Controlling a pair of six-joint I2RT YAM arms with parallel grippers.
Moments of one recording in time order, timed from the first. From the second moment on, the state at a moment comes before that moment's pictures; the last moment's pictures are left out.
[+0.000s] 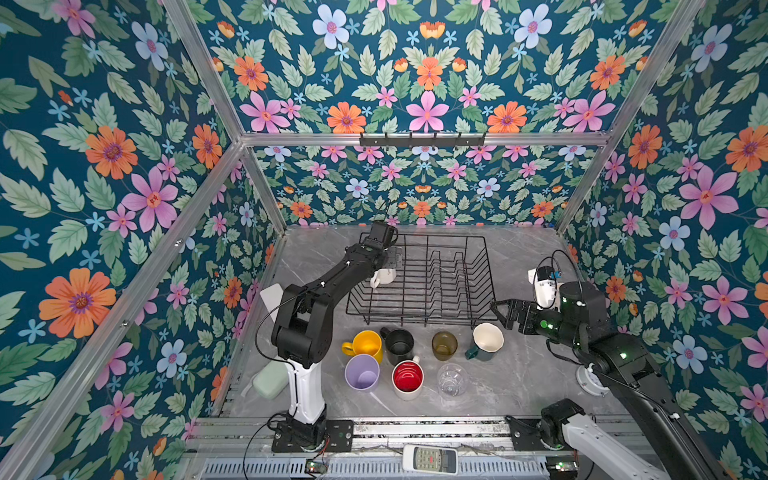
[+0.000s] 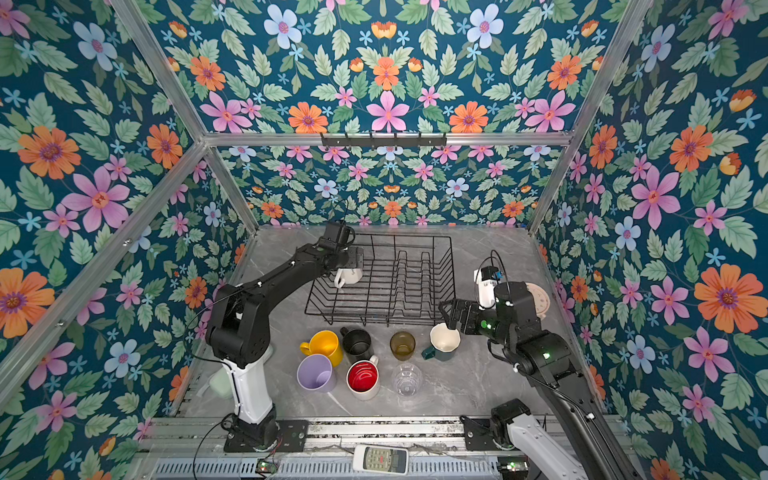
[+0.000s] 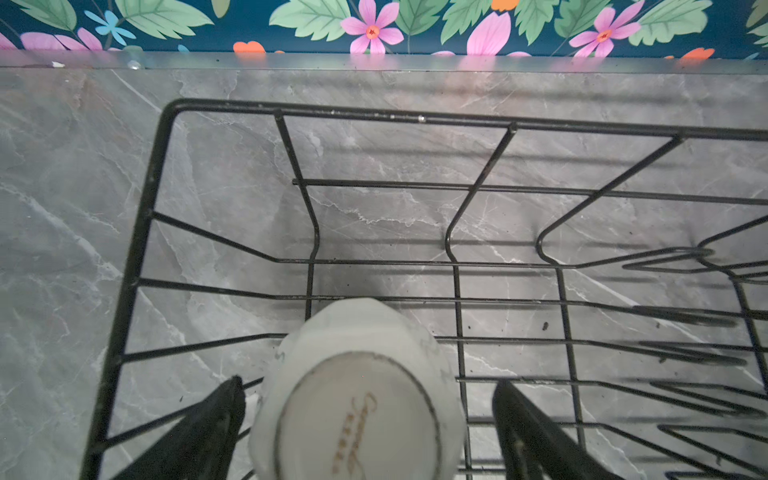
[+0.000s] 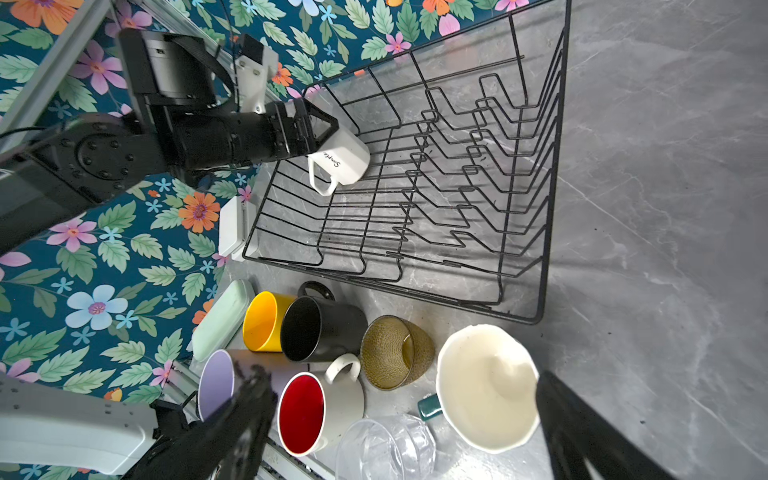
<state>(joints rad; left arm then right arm) -0.46 1.90 1.53 -0.45 -0.20 -0.31 0.36 0.76 0.97 -0.80 -0.25 0.50</state>
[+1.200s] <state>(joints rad) -0.46 0.90 0.88 0.03 0.16 -0.28 0.38 1.00 0.81 -0.93 -0.12 0.49</state>
